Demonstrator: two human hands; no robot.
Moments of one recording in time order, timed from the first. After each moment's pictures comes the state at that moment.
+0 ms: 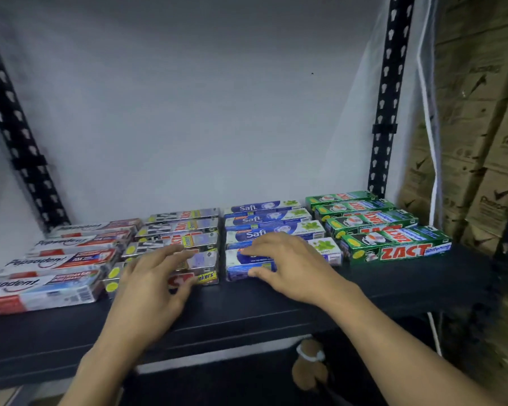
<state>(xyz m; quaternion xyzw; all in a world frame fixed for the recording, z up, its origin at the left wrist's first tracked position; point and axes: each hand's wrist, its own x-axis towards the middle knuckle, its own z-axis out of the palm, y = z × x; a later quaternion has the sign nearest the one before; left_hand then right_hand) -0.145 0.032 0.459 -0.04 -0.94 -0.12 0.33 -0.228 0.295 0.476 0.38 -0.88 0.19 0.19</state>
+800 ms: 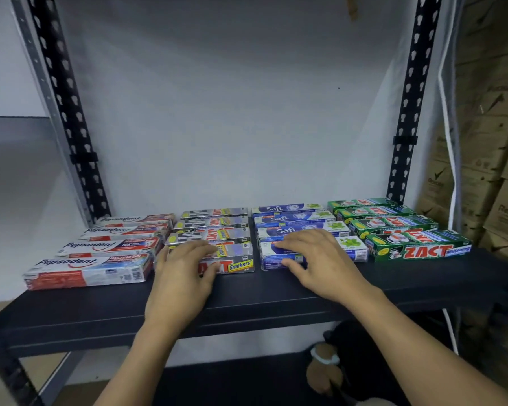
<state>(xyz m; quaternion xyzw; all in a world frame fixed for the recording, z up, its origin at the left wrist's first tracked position) -0.134 0.012 0.453 0.00 -0.92 -0.17 0.35 -0.217 0.286 0.453 0.34 -0.88 0.16 0.29</state>
